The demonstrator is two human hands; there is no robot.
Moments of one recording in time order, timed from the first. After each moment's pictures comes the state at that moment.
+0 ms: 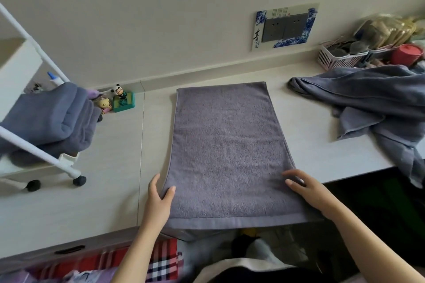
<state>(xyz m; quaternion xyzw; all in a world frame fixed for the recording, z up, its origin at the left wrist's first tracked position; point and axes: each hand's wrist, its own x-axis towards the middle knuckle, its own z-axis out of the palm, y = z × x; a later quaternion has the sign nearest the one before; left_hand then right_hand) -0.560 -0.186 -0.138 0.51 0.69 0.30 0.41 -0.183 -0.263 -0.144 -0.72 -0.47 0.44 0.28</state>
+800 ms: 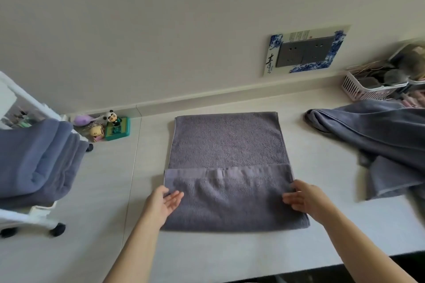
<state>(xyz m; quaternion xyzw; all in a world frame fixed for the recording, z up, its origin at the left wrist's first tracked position) -0.501 -0.016 -0.147 0.04 0.67 0.40 0.63 -0.144 -0.094 -0.134 -0.74 -0.10 0.57 0.34</state>
